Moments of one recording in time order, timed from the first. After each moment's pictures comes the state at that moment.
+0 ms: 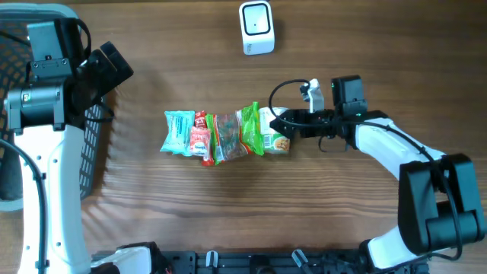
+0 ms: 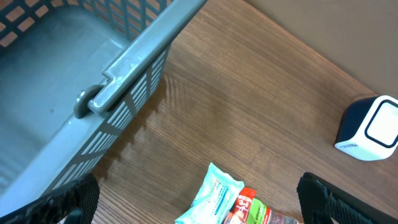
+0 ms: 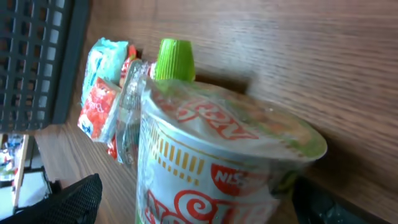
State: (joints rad) left arm 0.09 1.41 1.59 -1.08 -0.14 -0.48; right arm 0.19 1.72 0.86 -0.18 -0.76 0.18
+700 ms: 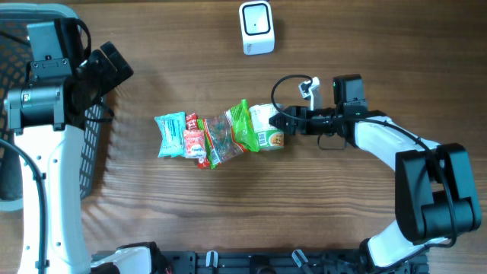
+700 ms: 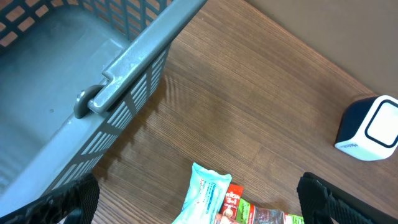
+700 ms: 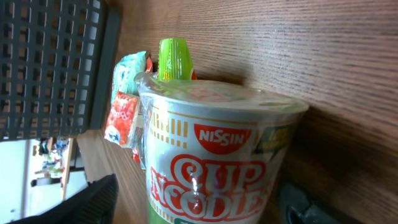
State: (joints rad) left arm 0.09 1.41 1.59 -1.08 -0.14 -0.48; right arm 0.16 1.78 0.86 -0.09 -0.89 0.24
